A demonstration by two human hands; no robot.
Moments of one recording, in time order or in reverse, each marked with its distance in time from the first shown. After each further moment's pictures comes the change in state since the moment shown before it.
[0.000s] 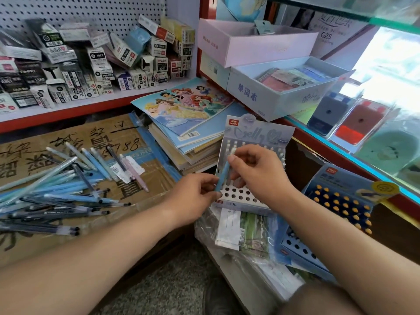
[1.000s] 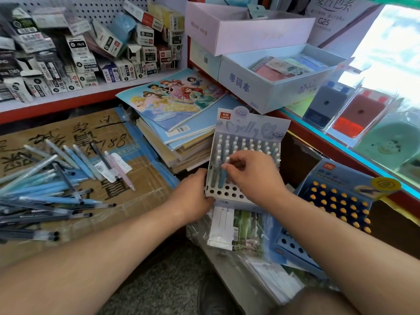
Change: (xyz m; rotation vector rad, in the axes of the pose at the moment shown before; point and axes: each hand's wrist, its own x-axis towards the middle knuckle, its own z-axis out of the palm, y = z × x) left_hand 0.028 -0.008 0.029 0.306 -0.011 0.007; right_hand 0.021 0.041 -0.009 -0.553 0.026 -0.079
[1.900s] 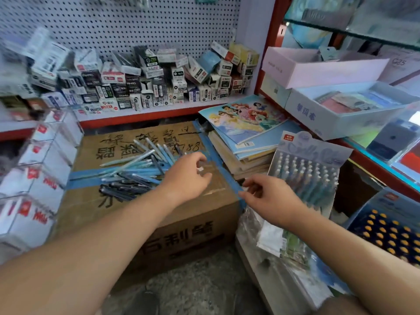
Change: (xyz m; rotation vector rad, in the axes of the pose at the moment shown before) left_hand -0.090 -0.042 -0.123 -0.008 0.317 -0.196; right_hand -0.037 -0.079 0.024 -0.091 -0.296 -0.192
